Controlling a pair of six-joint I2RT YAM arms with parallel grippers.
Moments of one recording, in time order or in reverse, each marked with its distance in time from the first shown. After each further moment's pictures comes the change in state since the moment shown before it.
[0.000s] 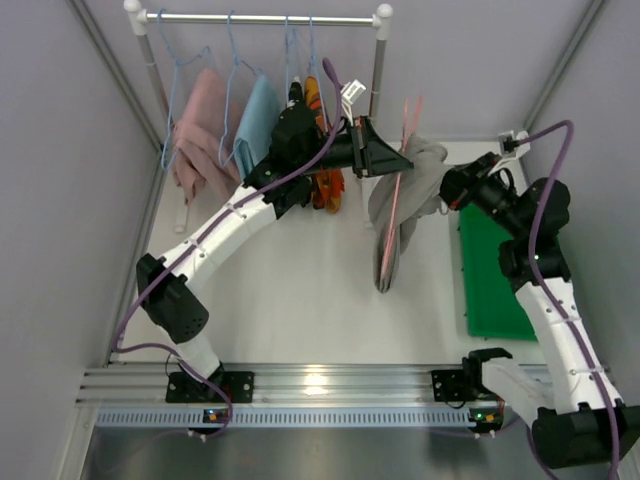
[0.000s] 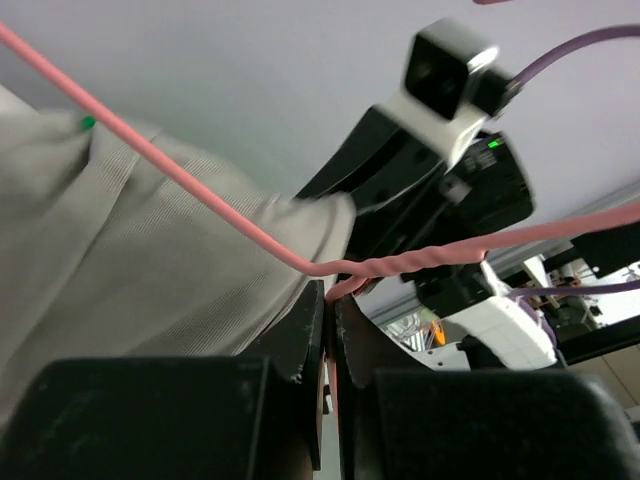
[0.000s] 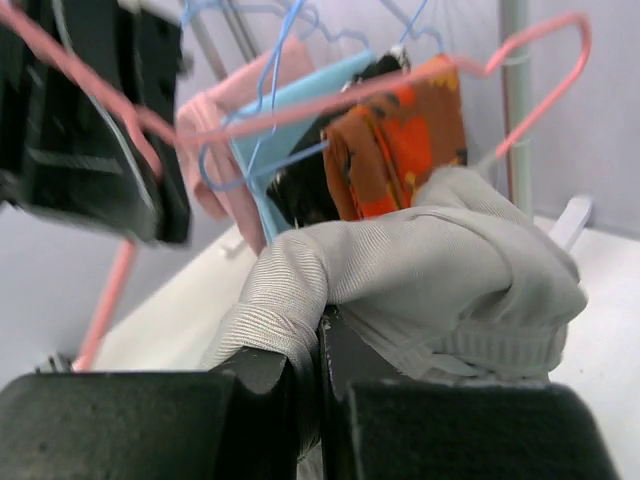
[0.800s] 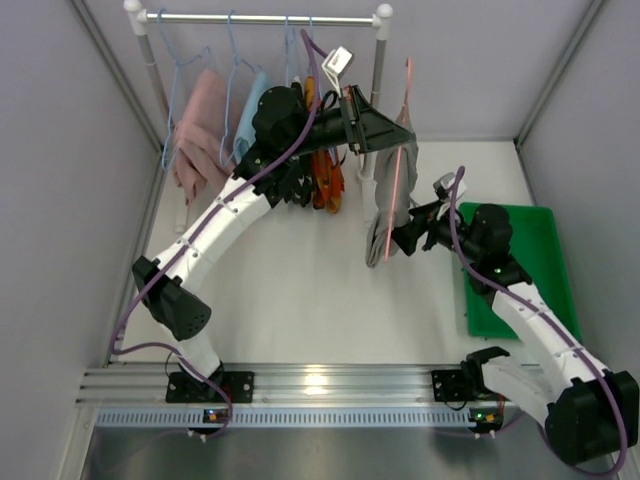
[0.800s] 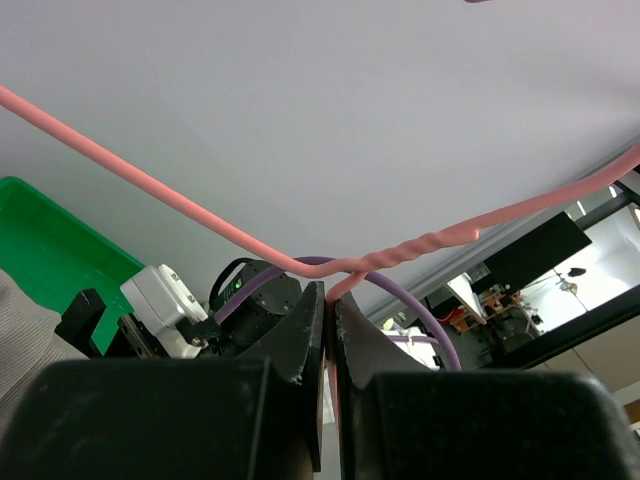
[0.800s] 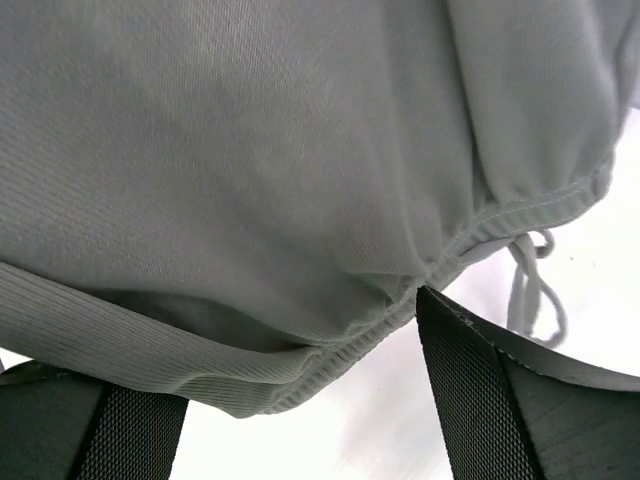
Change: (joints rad) left arm 0.018 0.011 0.148 0.061 0.025 -0.174; right arm 0.125 0.013 -0.294 0.002 0.060 -0.344
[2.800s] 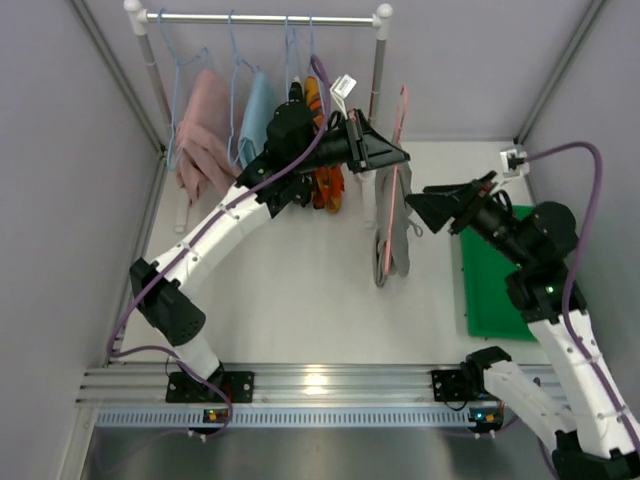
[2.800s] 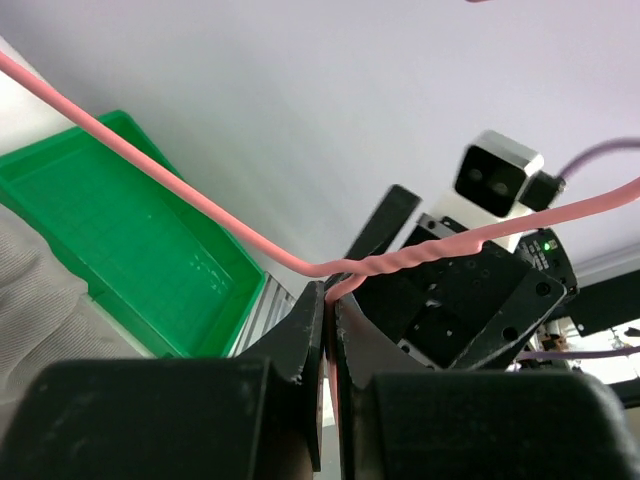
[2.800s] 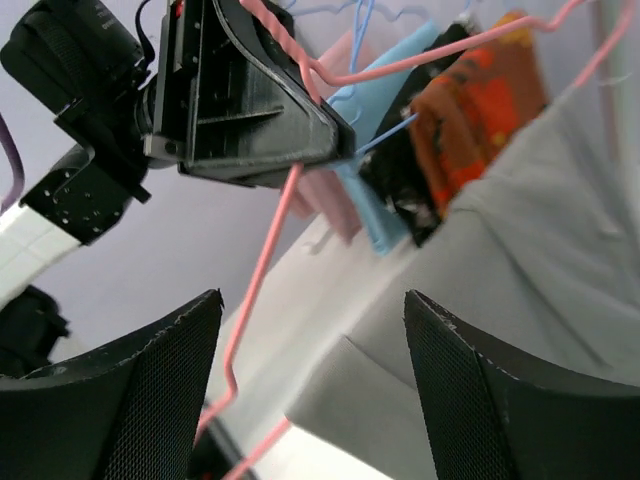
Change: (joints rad) left arm -0.015 -0.048 -0.149 -0.171 -0.146 0.124; right arm 0.049 -0.142 0.352 -0.218 0.074 0.582
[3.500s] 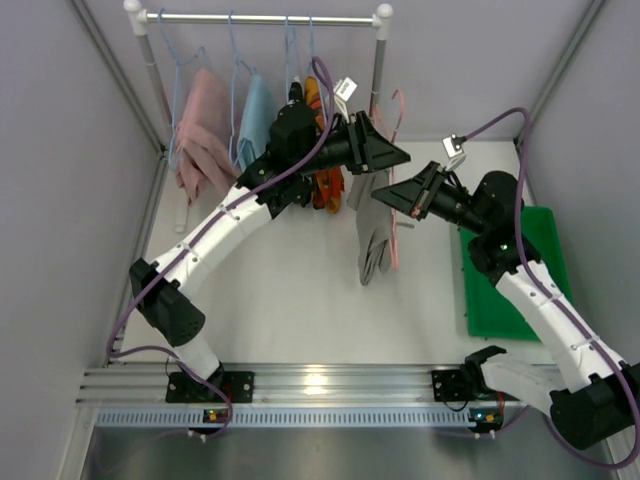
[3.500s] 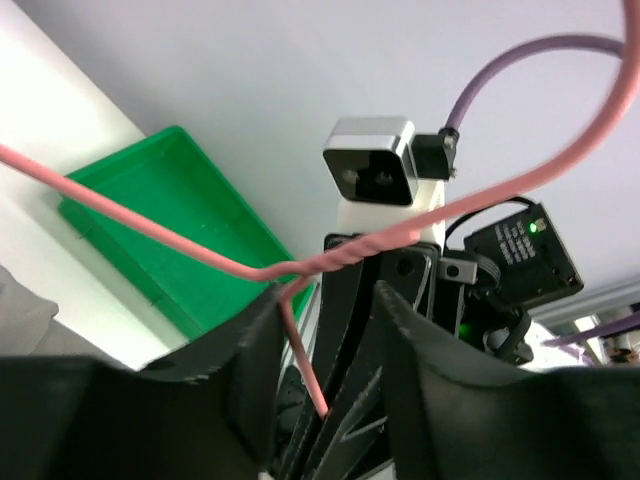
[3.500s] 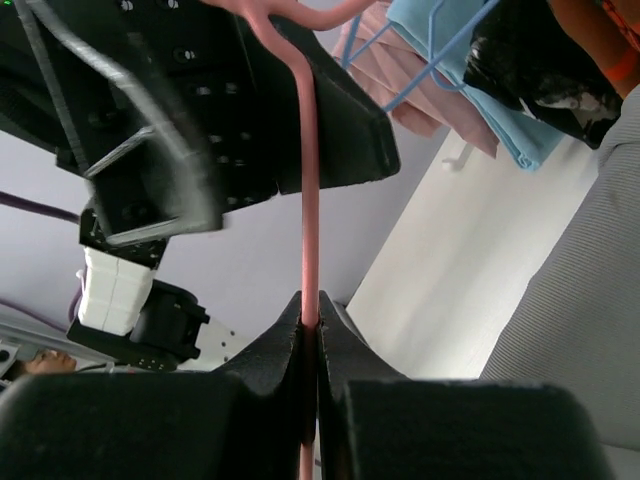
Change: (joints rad) left arm -0.011 -0.003 0.015 -0.078 -0.058 0.151; right arm 0.067 0.225 -0.018 0.193 -0.148 0.366
